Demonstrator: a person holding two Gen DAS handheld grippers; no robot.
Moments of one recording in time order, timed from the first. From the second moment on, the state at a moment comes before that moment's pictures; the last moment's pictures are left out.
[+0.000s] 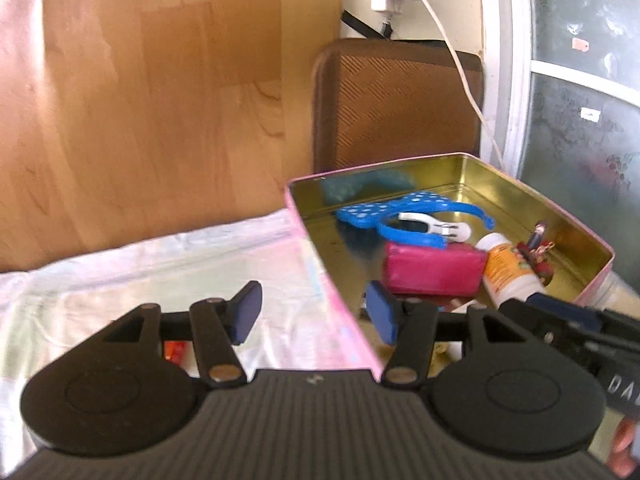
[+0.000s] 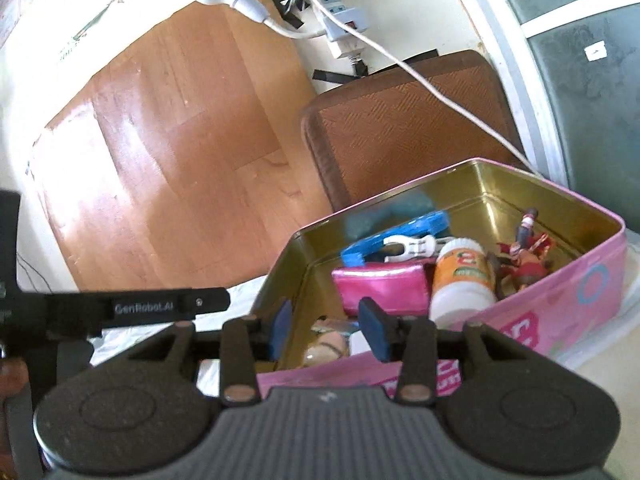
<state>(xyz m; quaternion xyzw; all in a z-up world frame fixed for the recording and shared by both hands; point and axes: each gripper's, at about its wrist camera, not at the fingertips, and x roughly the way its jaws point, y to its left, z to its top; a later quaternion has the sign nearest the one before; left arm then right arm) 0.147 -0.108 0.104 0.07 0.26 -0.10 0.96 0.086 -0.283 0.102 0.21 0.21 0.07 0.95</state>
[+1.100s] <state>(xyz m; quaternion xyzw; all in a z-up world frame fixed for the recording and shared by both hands) 0.137 0.022 0.054 0.04 0.28 0.01 0.96 0.090 -0.151 0.107 0.09 0.26 0.16 0.95</state>
